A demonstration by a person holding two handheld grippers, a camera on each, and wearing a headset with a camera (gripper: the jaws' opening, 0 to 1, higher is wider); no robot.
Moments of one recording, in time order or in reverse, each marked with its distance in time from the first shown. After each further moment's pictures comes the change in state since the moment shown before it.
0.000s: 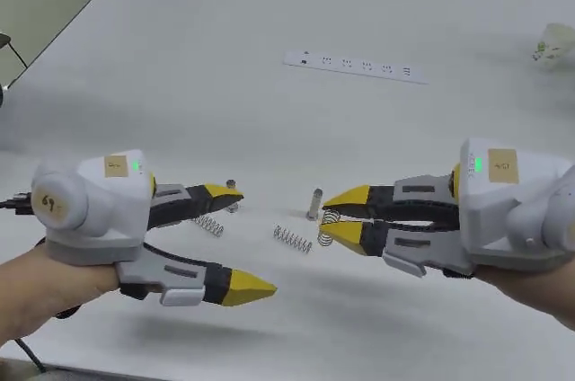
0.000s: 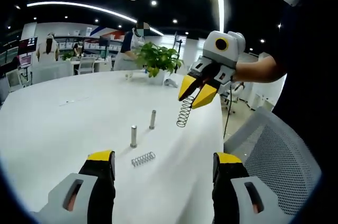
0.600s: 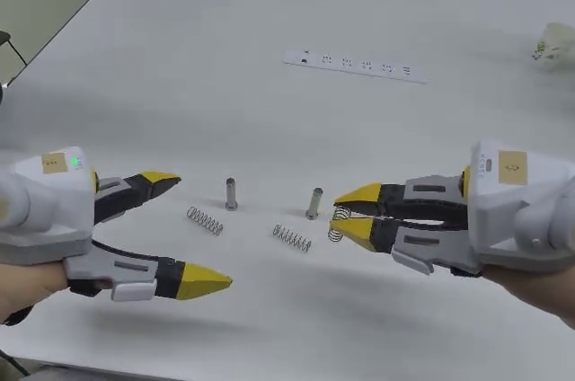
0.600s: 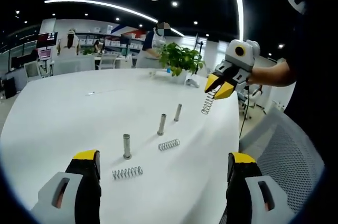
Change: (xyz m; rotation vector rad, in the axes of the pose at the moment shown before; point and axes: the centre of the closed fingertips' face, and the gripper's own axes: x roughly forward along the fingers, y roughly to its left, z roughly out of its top) left arm -0.036 0.037 -0.019 -0.061 0.001 0.158; right arm -0.007 -0.008 -0.010 0.008 0.012 -0.039
